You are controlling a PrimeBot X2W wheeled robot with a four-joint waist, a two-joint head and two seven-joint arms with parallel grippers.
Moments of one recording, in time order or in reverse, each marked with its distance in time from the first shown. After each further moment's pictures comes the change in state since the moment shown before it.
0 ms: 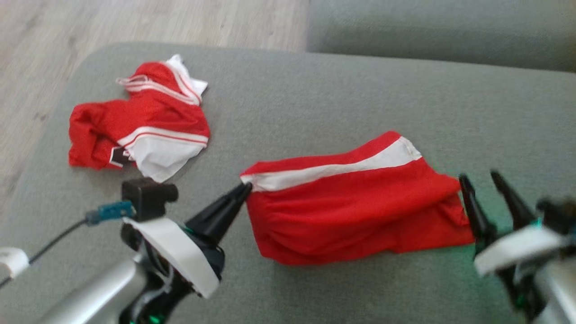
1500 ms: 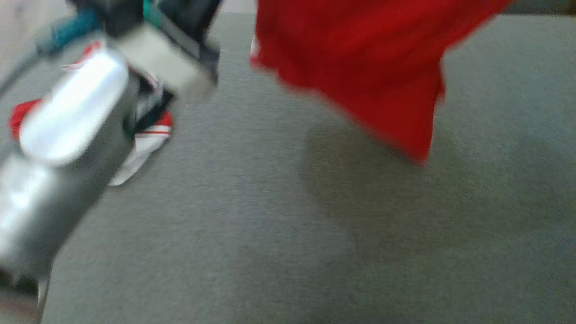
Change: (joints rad) left arm -0.681 -0.173 0.021 0.452 0.369 -0.134 -0.252; right arm -1.054 -0.408 0.577 0.362 0.377 0.000 -0.025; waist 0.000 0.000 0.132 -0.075
